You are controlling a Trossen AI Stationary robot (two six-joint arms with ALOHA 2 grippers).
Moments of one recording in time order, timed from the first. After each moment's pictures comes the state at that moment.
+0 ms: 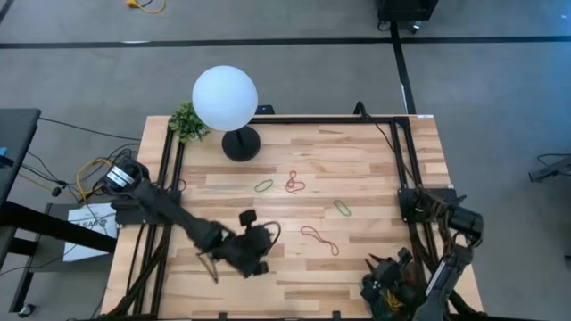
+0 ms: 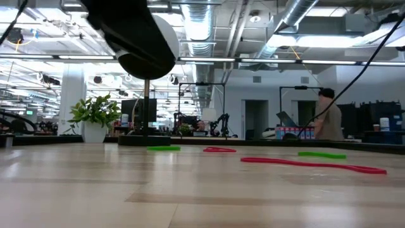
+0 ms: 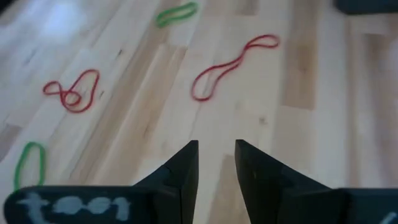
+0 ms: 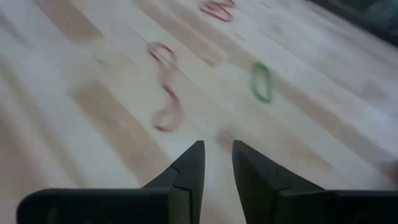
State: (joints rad) left arm -0.54 1.70 1.11 -0.33 -0.62 -0.57; right arm 1.18 2.06 1.43 -1.57 0.75 2.10
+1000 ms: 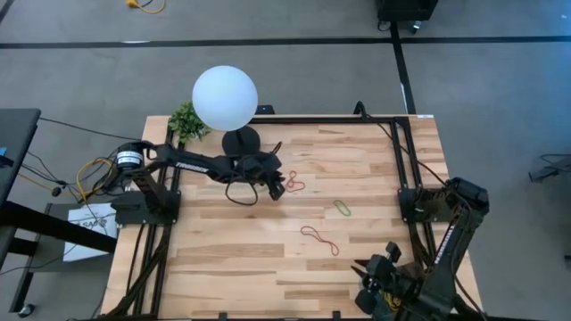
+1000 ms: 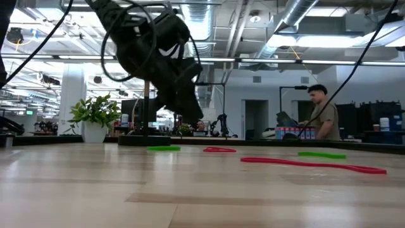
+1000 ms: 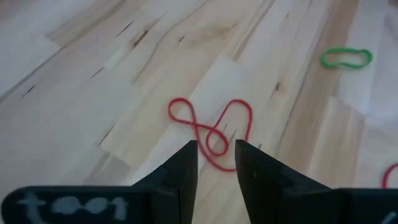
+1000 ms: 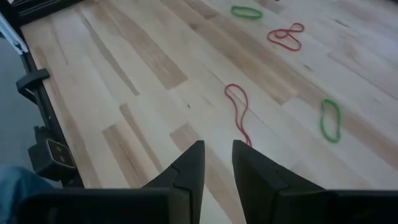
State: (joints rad) left arm 0.17 1.70 0.92 0.06 -0.12 -0.36; right arm 1.08 1.83 1.59 -1.39 0.84 1.72
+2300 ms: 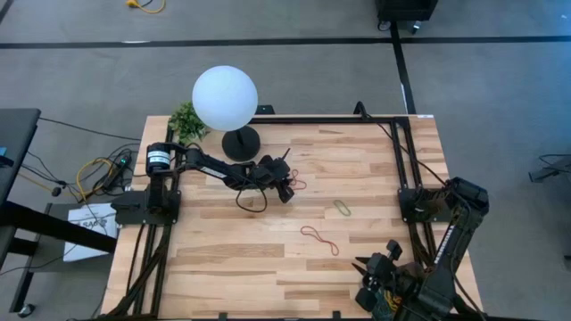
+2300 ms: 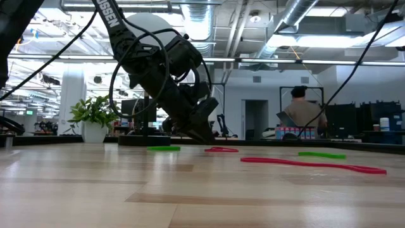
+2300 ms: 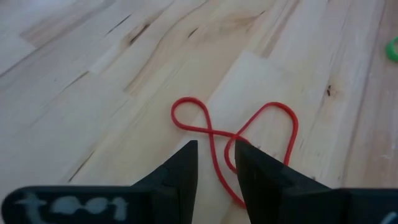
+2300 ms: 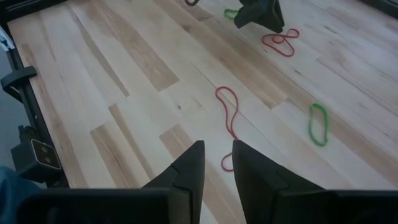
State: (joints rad) left arm 0.16 1.95 0.95 0.31 -0.22 -0.31; right arm 1.07 1.83 1.58 -1.43 0.84 1.72
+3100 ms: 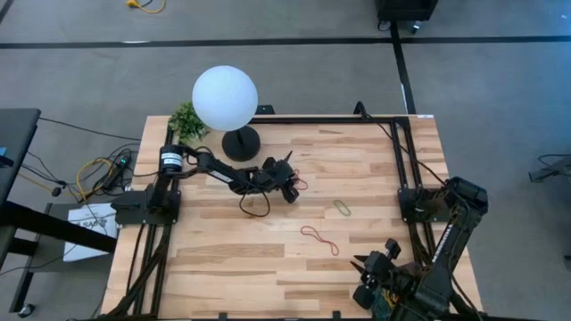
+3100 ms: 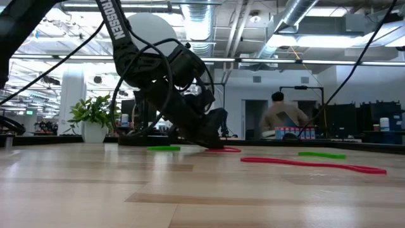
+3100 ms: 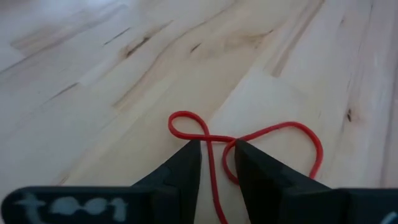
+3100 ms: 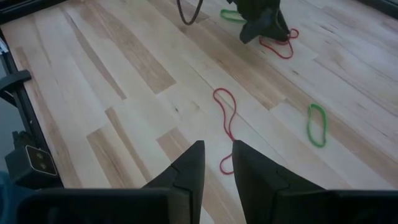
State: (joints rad) left arm 0.15 2.10 0.95 0.44 -0.30 -0.35; right arm 1.06 1.83 1.58 -1.42 0.84 1.72
